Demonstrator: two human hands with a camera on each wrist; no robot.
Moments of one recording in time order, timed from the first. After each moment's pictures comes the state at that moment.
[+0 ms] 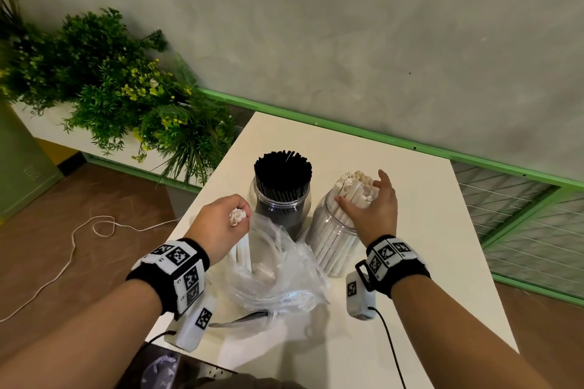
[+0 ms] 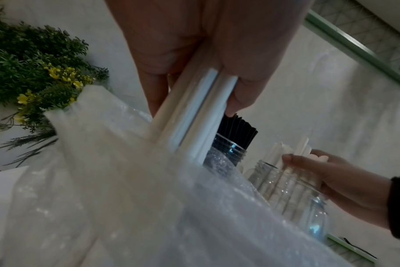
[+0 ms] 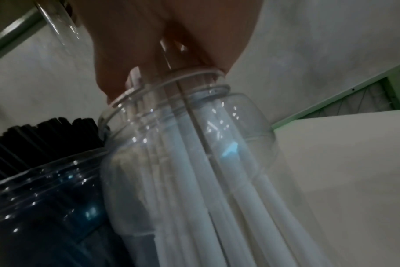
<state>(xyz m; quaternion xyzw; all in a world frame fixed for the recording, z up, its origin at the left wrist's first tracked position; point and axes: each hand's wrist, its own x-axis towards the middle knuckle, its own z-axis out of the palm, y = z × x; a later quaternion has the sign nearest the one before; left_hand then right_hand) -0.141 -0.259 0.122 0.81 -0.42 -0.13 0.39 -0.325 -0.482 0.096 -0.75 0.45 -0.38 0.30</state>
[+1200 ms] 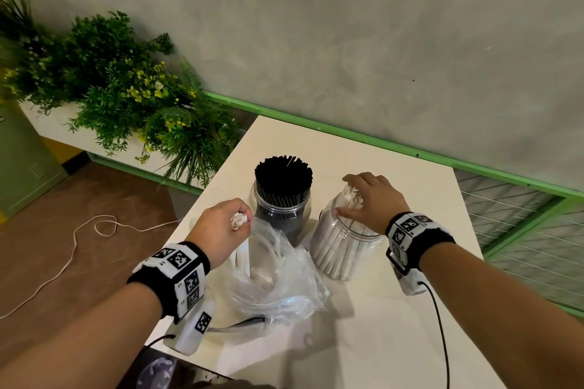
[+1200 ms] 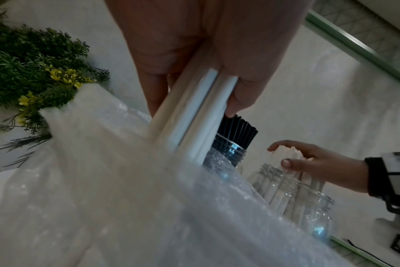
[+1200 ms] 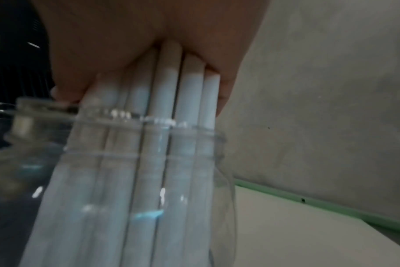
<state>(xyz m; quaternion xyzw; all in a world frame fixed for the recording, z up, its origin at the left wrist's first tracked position) -0.143 -0.261 0.122 0.80 -0.41 -0.14 0.40 -0.325 -0.529 0.134 -0.95 0.29 -0.06 0.03</state>
